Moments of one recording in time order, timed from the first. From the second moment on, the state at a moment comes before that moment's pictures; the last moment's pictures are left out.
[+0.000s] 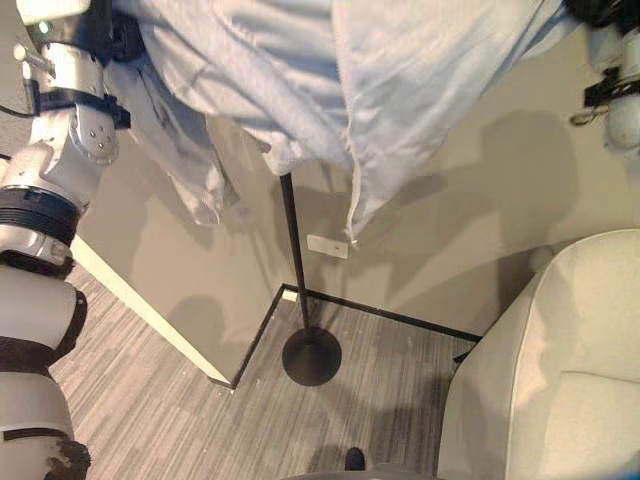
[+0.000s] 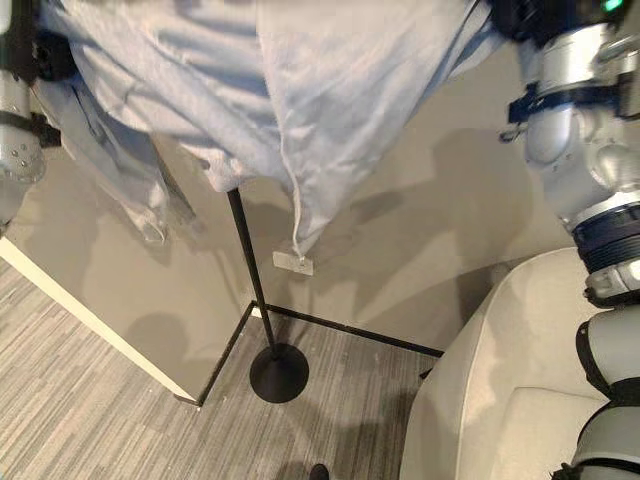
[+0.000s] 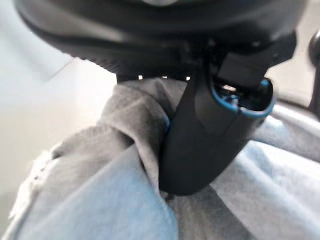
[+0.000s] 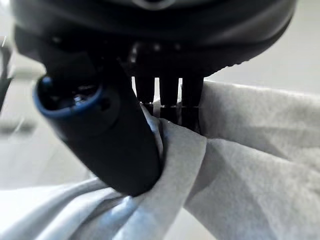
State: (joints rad) left arm -1.22 0.87 -0.63 0.99 0.30 -0.21 0.53; right arm -1.26 -1.03 0.80 0.68 -0.30 -0.11 -0.55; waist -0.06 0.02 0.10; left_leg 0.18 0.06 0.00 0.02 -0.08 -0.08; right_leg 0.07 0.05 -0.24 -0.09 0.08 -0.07
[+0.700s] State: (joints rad) left arm -0.70 0.47 -0.31 0.92 0.04 -0.16 0.47; right arm -0.72 -0.74 0.59 0.59 -0.38 -0.10 -0.43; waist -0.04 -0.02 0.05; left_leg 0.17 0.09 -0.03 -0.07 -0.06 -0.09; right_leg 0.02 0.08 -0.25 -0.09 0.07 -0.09
